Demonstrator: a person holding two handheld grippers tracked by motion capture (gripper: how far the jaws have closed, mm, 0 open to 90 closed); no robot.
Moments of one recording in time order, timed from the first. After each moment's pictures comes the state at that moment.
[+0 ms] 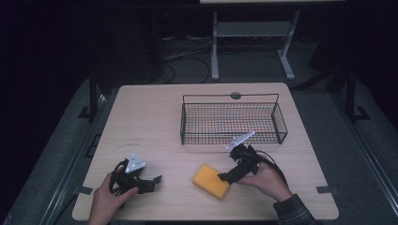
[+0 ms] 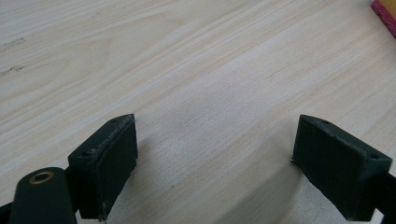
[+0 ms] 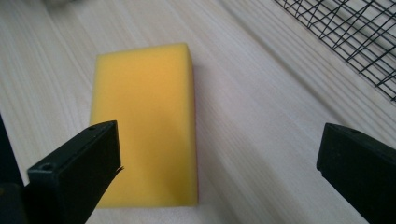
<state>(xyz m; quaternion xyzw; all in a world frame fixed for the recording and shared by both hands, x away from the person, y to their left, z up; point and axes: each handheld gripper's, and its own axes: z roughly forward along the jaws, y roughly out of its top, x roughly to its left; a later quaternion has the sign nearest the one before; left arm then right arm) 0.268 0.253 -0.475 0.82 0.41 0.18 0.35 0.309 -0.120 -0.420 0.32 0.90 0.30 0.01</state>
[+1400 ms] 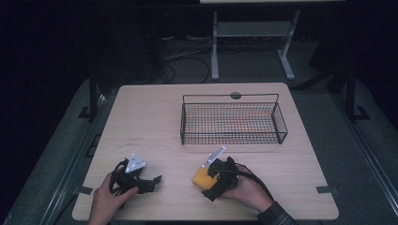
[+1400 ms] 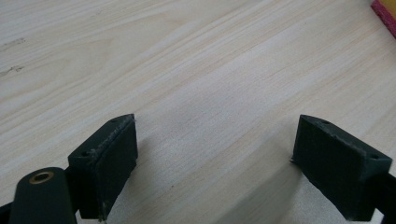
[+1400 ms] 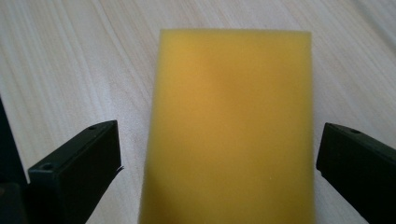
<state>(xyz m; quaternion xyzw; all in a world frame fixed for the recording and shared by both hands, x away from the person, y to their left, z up) 0.268 0.253 -0.475 0.82 0.41 0.18 0.35 0.284 -0.058 -0.447 0.26 0.93 0.25 0.02</state>
